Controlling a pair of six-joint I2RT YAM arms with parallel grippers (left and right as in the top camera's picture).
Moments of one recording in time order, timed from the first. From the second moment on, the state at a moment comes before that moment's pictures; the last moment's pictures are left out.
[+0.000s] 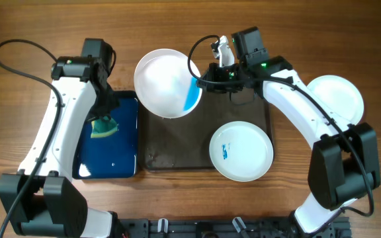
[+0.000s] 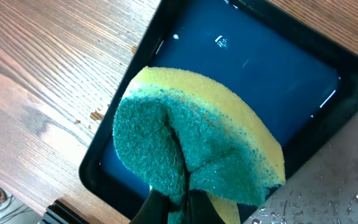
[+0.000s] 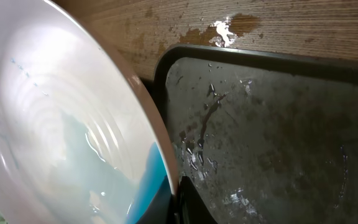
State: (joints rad) left arm -0.07 1.63 1.38 -1.29 -0.31 -0.61; right arm 0.37 1.83 1.36 -0.52 -0.65 0.43
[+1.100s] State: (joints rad) left arm 0.03 1.63 1.38 -1.21 -0.27 -0.58; right arm 0.39 1.83 1.37 -0.87 -0.05 0.10
